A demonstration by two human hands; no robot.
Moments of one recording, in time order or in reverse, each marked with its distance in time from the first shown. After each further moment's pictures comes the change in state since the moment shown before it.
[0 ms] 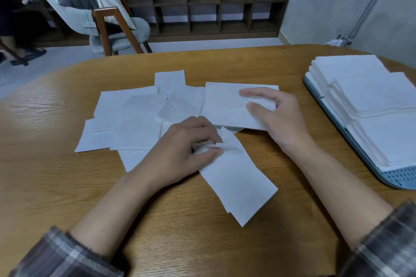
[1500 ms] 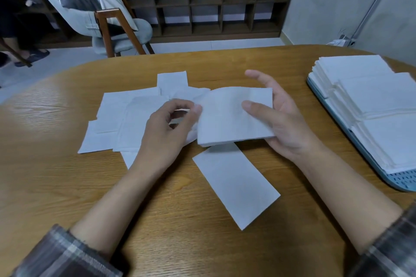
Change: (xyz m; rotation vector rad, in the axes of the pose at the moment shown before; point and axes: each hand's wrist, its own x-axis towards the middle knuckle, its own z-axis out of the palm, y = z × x) left_hand 0.008 0.005 -0.007 -0.423 0.409 -0.416; right_hand -0.005 -0.012 0.001 0.619 -0.264 0.174
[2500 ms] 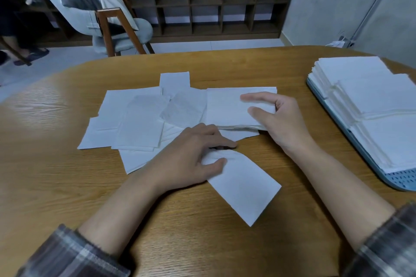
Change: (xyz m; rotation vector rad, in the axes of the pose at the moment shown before) left_hand -0.006 -0.013 0.006 0.558 -0.572 0.381; right_hand 0.008 0.011 -0.009 -0.596 0.258 -0.092
